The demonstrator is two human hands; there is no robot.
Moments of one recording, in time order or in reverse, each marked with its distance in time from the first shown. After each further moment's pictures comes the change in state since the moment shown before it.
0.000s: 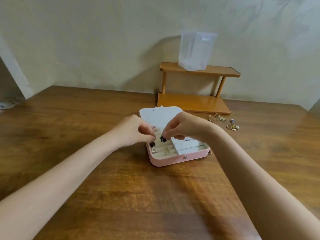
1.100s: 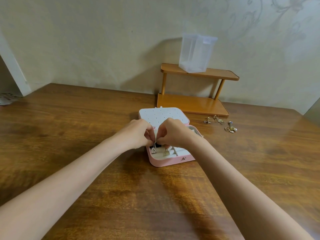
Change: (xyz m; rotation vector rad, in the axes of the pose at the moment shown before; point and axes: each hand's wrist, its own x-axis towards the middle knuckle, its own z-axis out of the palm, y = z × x) left_hand 0.008 0.002 0.013 0.170 -0.059 -0.028; right_hand 0.014 -0.006 0.035 -0.305 0.137 -0.113
